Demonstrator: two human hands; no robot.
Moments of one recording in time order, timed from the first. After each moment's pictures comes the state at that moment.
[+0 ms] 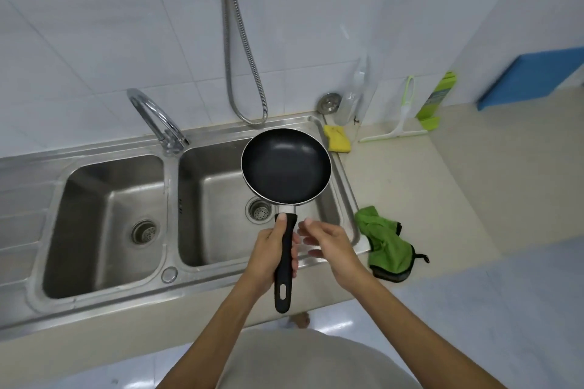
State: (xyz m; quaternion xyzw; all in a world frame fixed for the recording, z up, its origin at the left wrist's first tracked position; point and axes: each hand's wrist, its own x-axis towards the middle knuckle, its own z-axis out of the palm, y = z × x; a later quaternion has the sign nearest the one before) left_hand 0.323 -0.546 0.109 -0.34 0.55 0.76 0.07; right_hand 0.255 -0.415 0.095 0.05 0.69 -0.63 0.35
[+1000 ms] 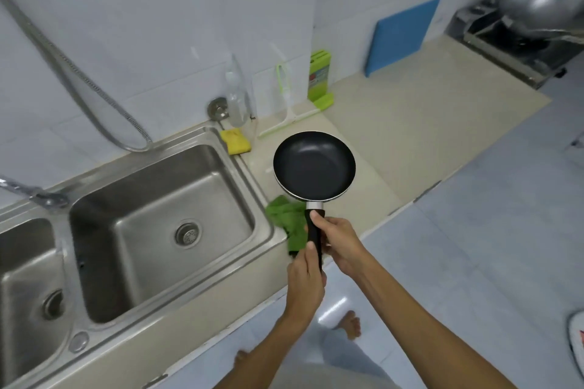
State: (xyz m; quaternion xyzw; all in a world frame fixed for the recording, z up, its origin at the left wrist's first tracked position) left_hand 0.310 -0.299 0.072 -0.19 0.73 0.65 0.07; right_hand 0.226 -0.212 0.098 0.24 0.63 -0.69 0.26
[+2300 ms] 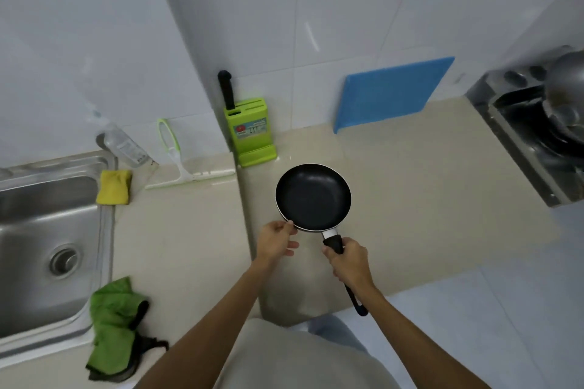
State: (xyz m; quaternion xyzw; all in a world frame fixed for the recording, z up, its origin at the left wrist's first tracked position) left_hand -0.125 -0.039 0.021 -0.41 0.63 0.65 0.10; right_hand -0.148 0.141 0.027 0.09 0.88 -0.39 0.26
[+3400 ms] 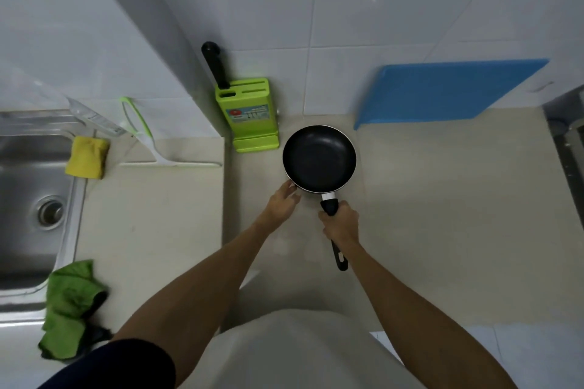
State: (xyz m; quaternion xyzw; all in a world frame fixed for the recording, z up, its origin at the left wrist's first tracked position) left_hand -0.274 -0.050 -0.030 -0.38 0.68 0.60 0.17; right_hand -0.322 0.103 -0.042 0.08 0.87 -0.34 0.34
